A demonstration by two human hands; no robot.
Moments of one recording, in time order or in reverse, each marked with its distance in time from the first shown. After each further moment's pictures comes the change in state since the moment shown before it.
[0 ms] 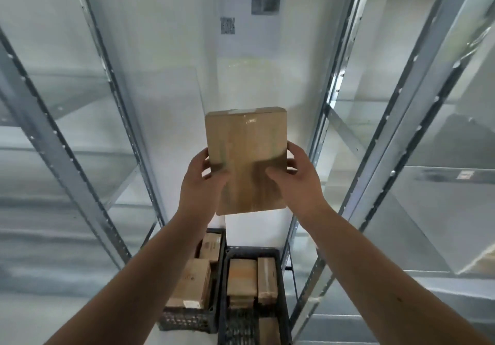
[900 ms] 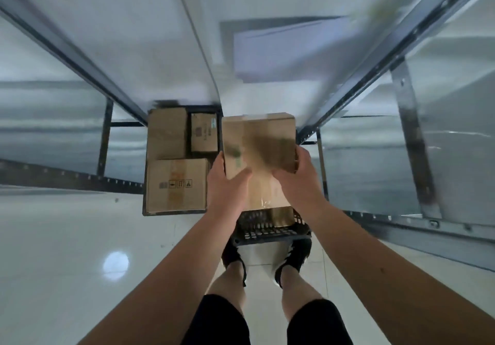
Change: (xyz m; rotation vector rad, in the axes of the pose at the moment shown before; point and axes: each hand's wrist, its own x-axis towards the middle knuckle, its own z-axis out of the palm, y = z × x) left_hand 0.148 -0.413 0.041 0.195 -0.125 -0.811; right_hand 0.109 0.410 0.131 -0.250 -0.054 0.775
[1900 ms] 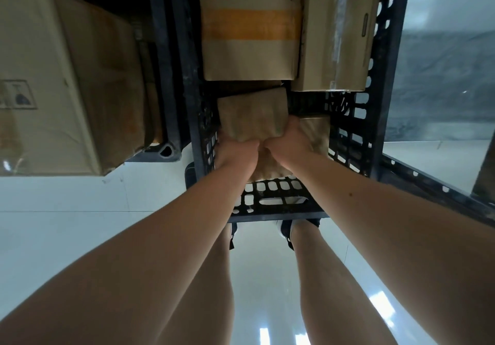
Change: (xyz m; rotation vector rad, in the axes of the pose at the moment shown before) left_hand 0.310 -0.394 0.129 0.401 0.092 -0.594; right_hand 0.297 0.421 0.179 -0.459 -0.245 0.466
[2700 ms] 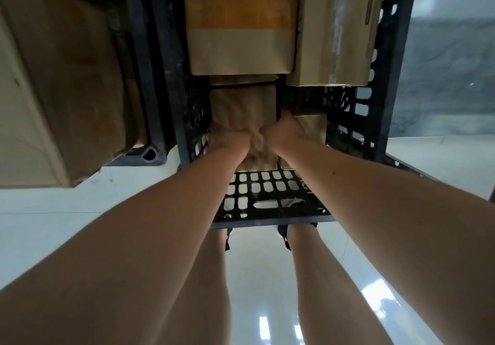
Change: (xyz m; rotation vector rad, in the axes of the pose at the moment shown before) left_hand 0.063 -0.005 0.025 0.199 0.023 -0.034; right_hand 0.038 -0.007 0.006 -0.104 -0.033 0.019
